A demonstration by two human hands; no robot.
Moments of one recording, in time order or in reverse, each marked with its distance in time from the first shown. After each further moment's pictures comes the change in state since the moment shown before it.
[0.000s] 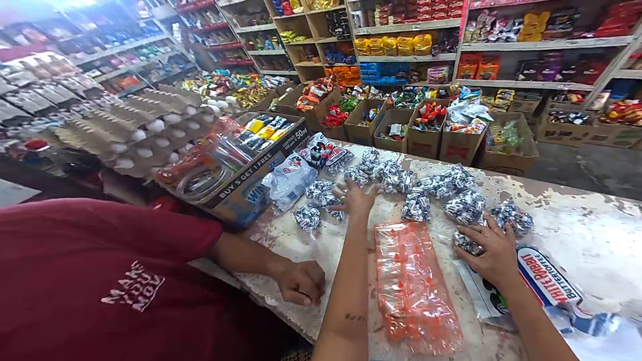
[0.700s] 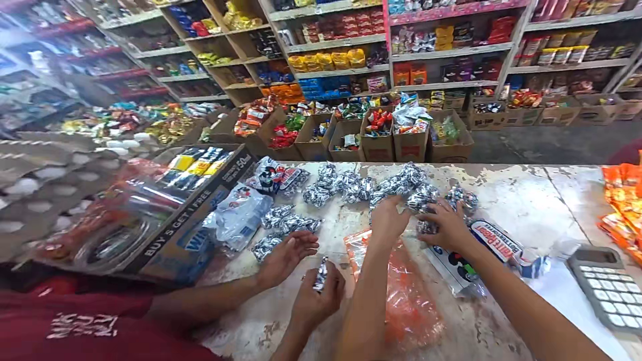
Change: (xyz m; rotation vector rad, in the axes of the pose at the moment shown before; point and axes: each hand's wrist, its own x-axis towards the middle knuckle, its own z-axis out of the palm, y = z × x) left_hand -0.106 0.095 0.018 -0.060 -0.514 0.658; right_hand 0.038 -0.020 -0.016 -0.085 -0.367 0.150
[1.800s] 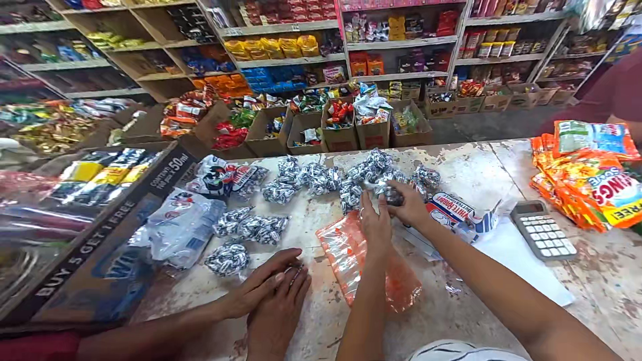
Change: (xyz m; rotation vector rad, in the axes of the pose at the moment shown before) left_hand -0.050 -0.011 0.075 -0.595 0.326 0.024; right_hand -0.016 -0.081 -0.027 0.532 0.197 0.202
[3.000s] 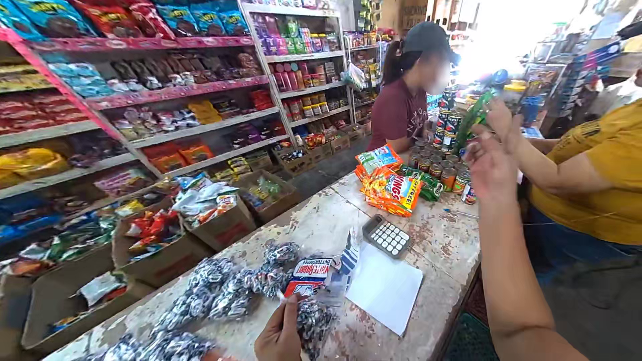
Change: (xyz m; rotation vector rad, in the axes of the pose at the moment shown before) left_hand -0.176 0.267 -0.017 -0.070 -0.385 -0.145; right_hand -0.238 -0.046 -0.382 0.423 1.283 -0.286
